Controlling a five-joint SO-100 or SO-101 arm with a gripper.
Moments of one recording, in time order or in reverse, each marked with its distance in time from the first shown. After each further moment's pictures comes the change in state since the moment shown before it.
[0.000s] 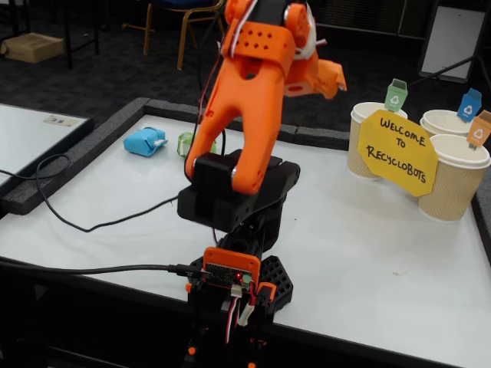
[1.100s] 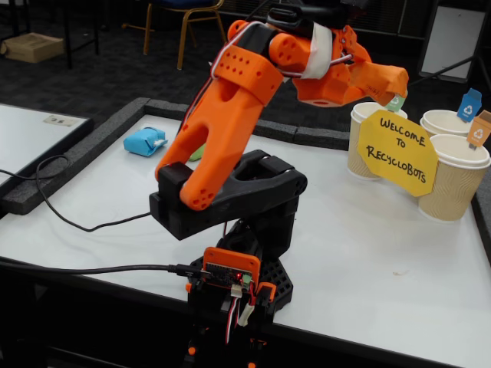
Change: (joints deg) arm 25.0 9.5 7.1 -9.4 0.4
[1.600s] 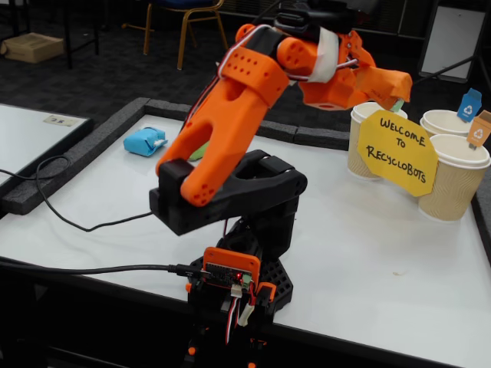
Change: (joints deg) arm 0.5 -3.1 3.2 -5.0 0.0
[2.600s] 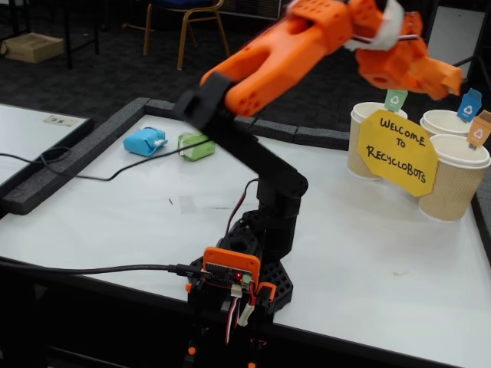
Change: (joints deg) arm 6.0 -42.1 -23.3 -9.9 0.2
